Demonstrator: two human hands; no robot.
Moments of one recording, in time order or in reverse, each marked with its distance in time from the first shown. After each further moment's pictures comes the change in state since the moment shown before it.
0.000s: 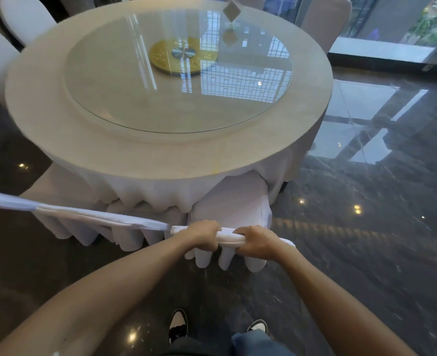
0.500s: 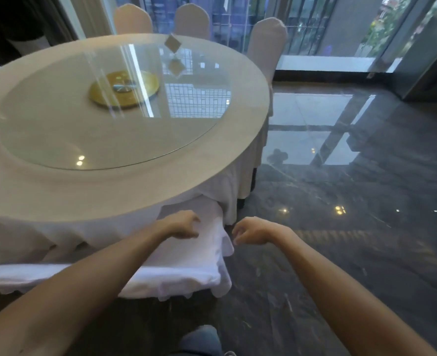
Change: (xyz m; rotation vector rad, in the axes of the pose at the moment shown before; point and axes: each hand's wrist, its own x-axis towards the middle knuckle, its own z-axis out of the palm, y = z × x) left_hand 0.108 0.171 -0.091 0.090 0.082 0.052; right_hand -0.046 0.186 -0.173 -0.004 -0.039 0.105
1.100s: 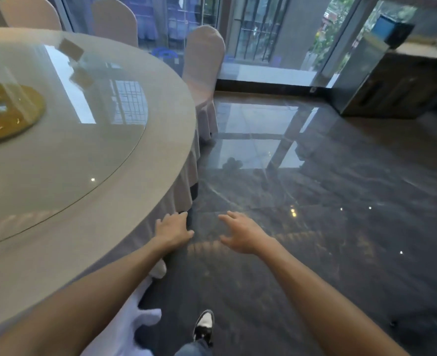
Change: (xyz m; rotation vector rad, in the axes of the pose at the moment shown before) left_hand 0.349 0.255 -0.148 -0.082 0.285 -0.039; right_hand 0.110 0.292 -0.283 -0.215 0.367 0.043
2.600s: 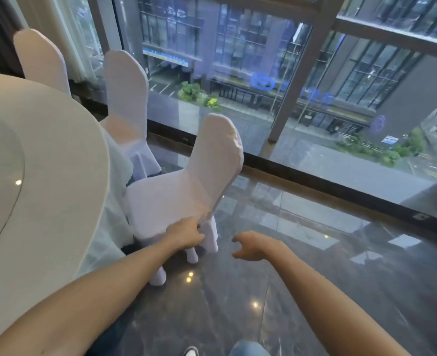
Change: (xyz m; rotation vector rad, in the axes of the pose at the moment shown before) left_hand 1.109 0.289 -0.411 -0.331 0.017 -0.358; right_hand 1.044 0.568 -0.547 -0.247 -0.444 -0.288
